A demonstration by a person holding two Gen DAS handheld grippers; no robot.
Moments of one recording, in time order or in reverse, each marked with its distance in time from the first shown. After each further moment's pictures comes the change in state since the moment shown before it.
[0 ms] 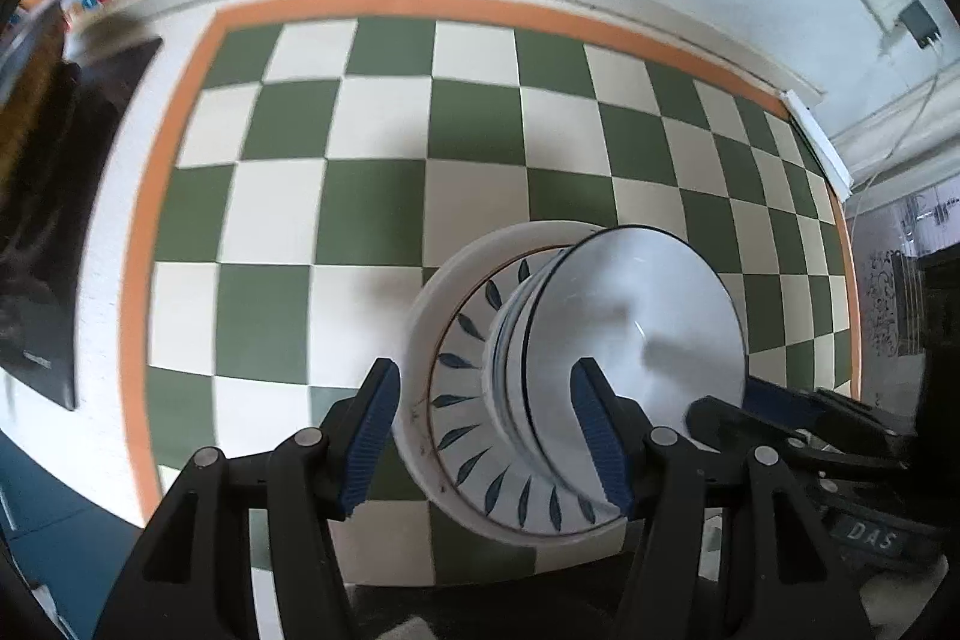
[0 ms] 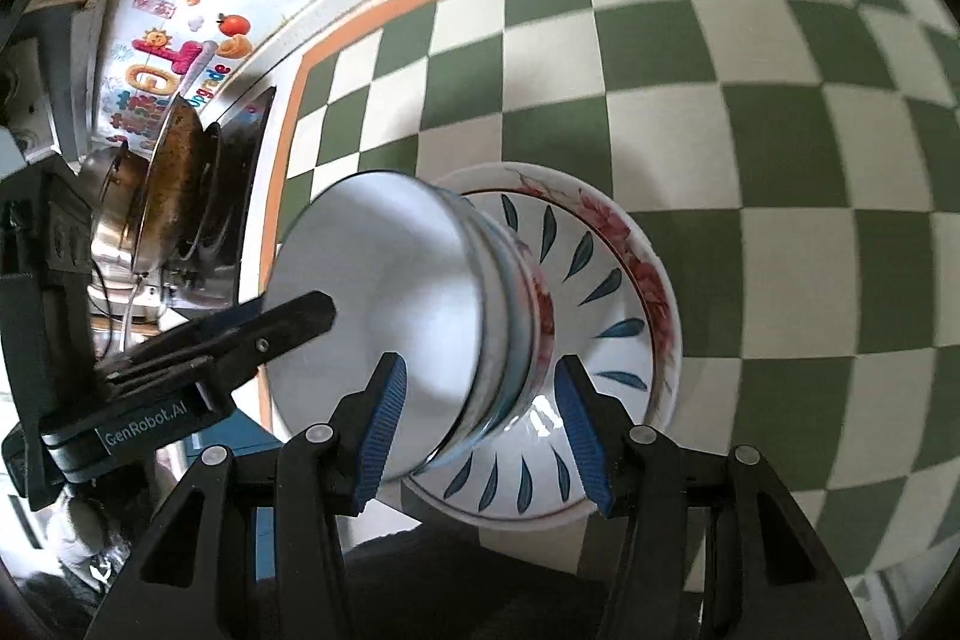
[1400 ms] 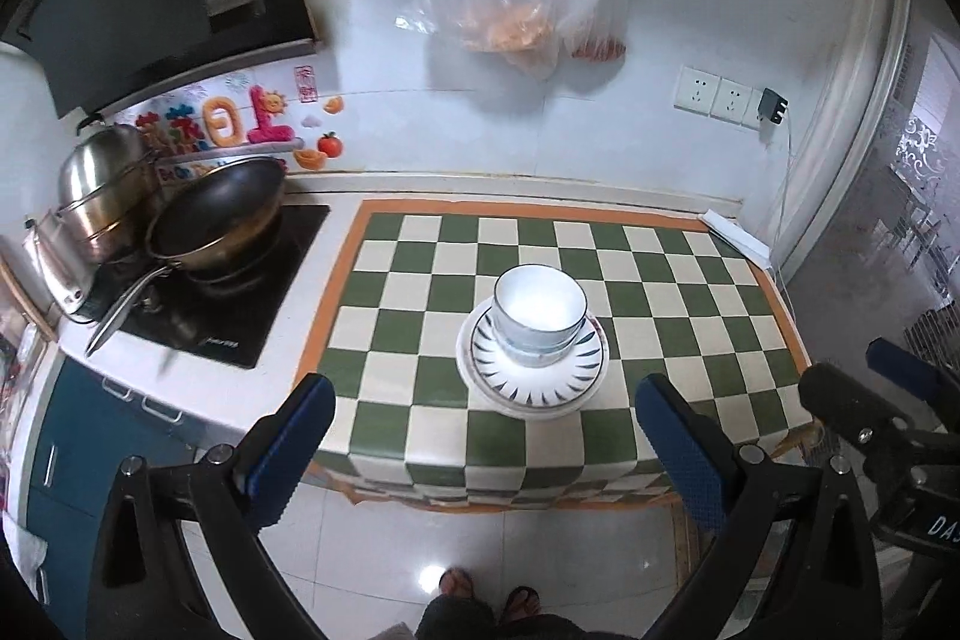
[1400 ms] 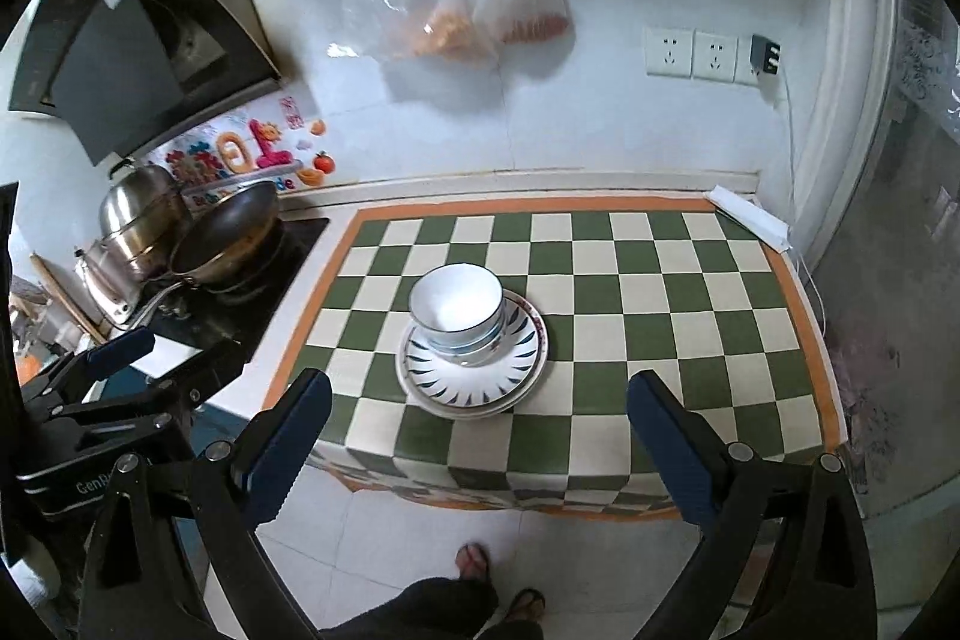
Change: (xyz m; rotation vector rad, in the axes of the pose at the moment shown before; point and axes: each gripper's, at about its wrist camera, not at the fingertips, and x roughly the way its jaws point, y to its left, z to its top) left arm -0.261 -0.071 -0.232 0.026 -0.544 0.162; right arm -0.295 0.134 -0.276 -0.217 -0.587 -0.280
